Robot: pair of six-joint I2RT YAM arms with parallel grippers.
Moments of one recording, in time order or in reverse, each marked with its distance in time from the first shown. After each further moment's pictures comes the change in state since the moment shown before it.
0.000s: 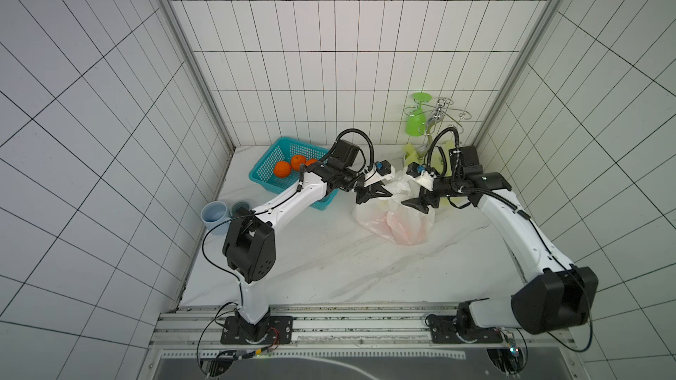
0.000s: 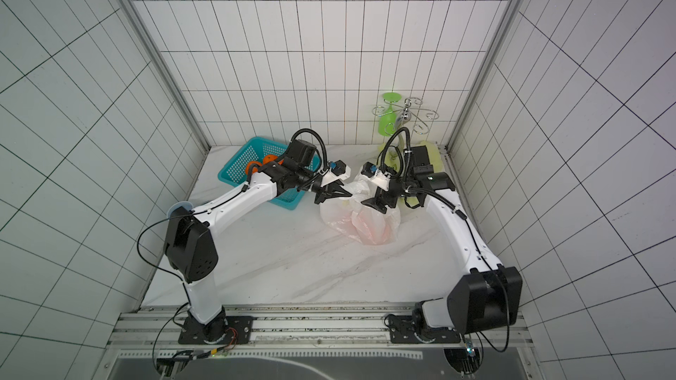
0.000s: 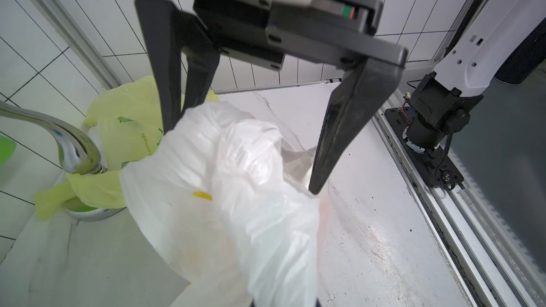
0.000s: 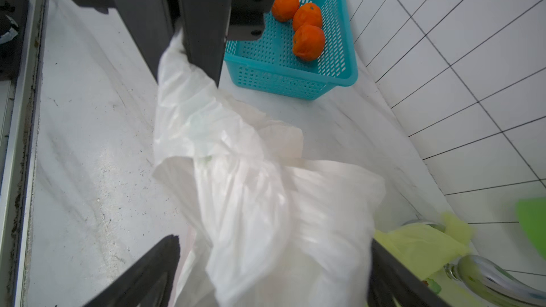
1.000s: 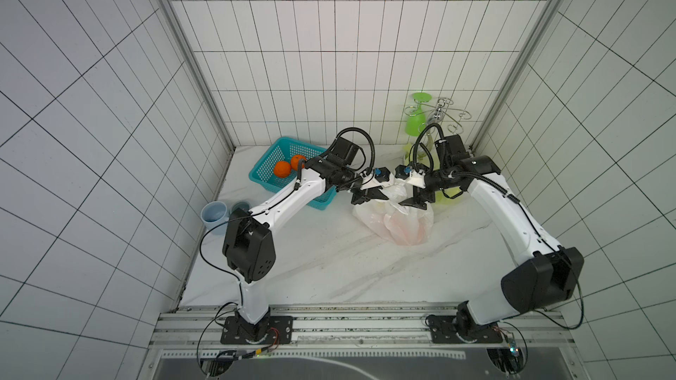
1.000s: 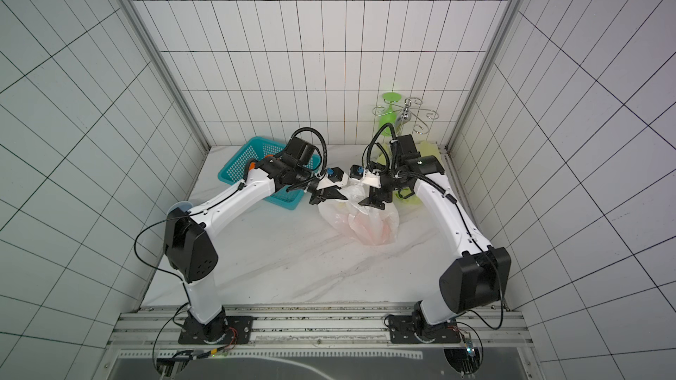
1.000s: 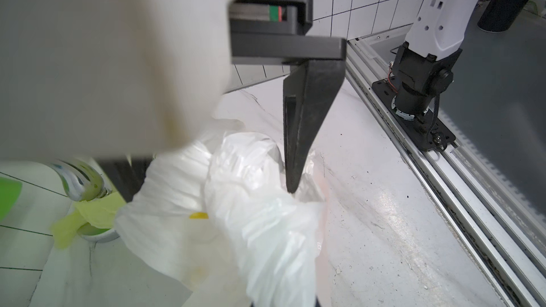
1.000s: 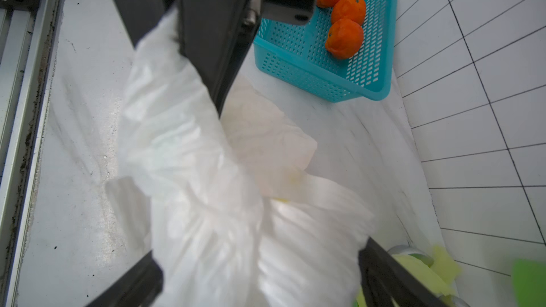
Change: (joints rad) left arm 0.002 0.000 0.074 -0.208 0.014 0.269; right arm 0.073 0.111 0.210 -0.216 0.071 -0.198
